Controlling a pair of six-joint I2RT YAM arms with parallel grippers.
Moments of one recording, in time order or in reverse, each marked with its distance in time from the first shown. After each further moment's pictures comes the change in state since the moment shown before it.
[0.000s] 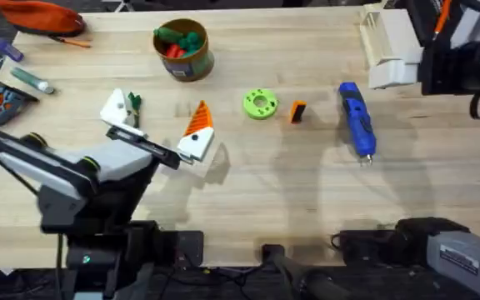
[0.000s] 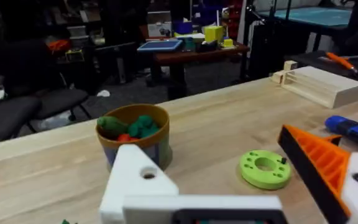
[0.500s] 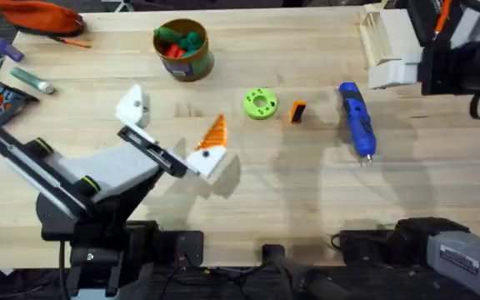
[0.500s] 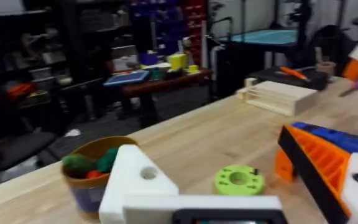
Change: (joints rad) left arm -0.003 0.000 -0.034 0.133 0.229 0.000; right arm 0.000 0.000 0.000 0.000 0.000 0.000
